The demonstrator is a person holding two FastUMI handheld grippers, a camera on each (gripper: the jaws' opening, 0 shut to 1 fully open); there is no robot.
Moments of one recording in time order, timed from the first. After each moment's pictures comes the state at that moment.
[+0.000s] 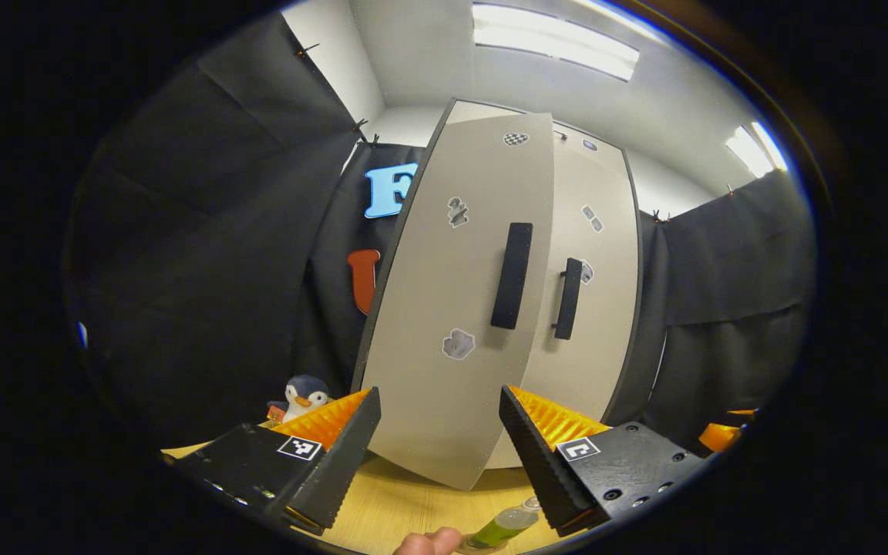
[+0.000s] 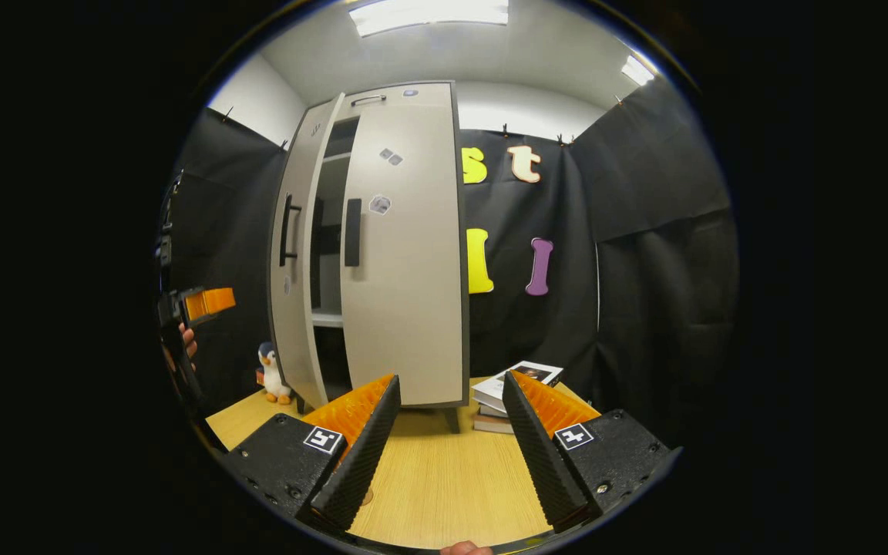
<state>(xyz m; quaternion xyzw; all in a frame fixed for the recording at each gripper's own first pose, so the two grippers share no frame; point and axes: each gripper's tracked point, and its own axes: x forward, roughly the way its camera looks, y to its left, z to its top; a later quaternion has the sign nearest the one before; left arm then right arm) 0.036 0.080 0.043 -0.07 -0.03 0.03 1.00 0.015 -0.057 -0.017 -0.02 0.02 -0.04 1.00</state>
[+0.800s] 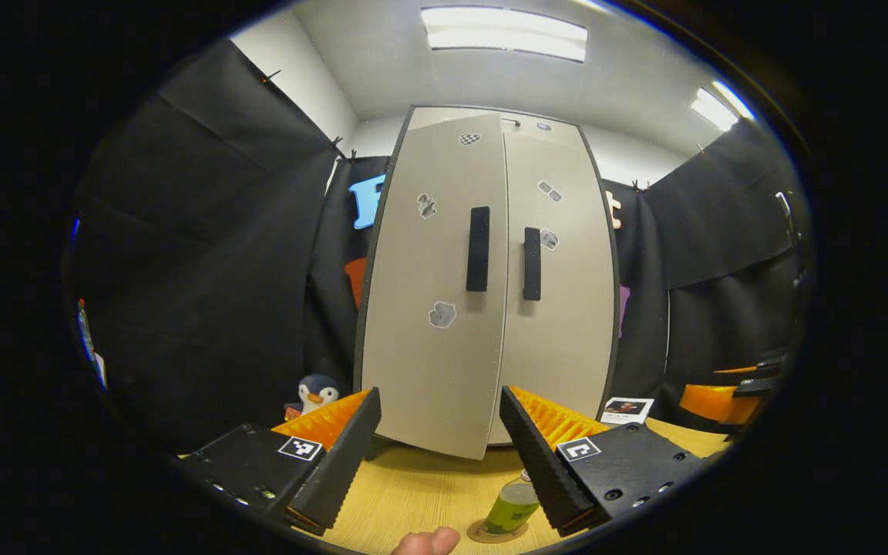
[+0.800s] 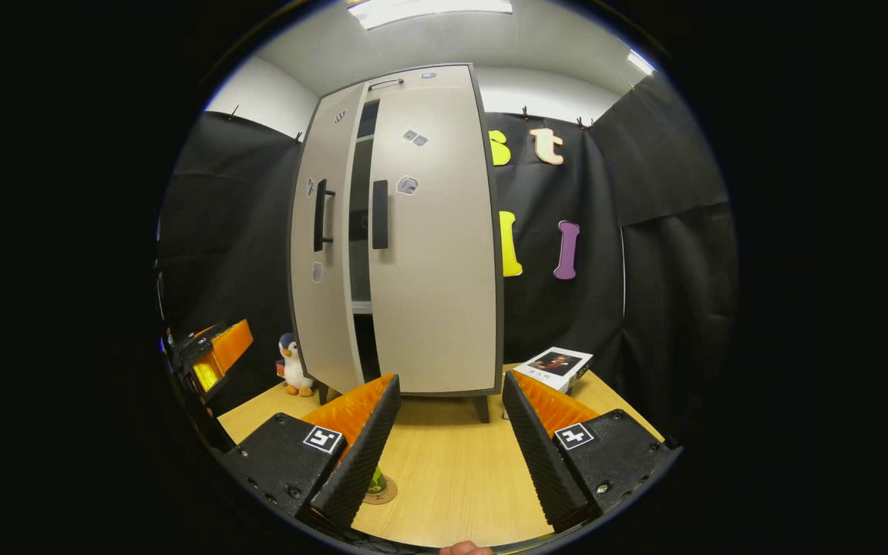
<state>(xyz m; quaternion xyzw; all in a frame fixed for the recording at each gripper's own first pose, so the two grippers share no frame) 0.007 0.037 0.011 0.00 -0.03 0.02 1.00 0.037 -0.021 -0.034 0.00 0.04 0.01 1.00</state>
